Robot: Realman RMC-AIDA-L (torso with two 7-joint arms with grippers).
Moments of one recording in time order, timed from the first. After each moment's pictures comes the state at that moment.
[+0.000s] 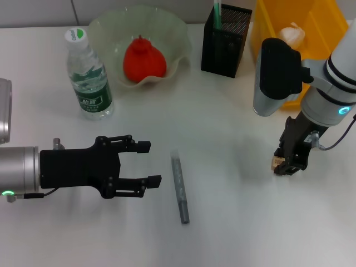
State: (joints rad) left arm -0.52 -2.04 0.74 0.44 2.03 1.63 -1.09; right arm 0.87 2.09 -1.41 -0.88 -2.73 -1.53 2.04
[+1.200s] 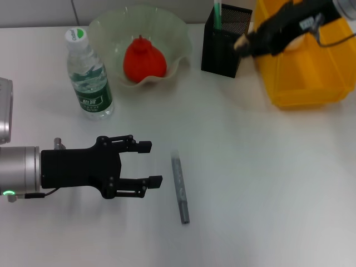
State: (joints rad) left arm -0.52 -2.04 0.74 0.44 2.03 1.63 -1.08; right arm 0.89 2.08 -0.90 -1.20 -2.53 -1.57 2.13
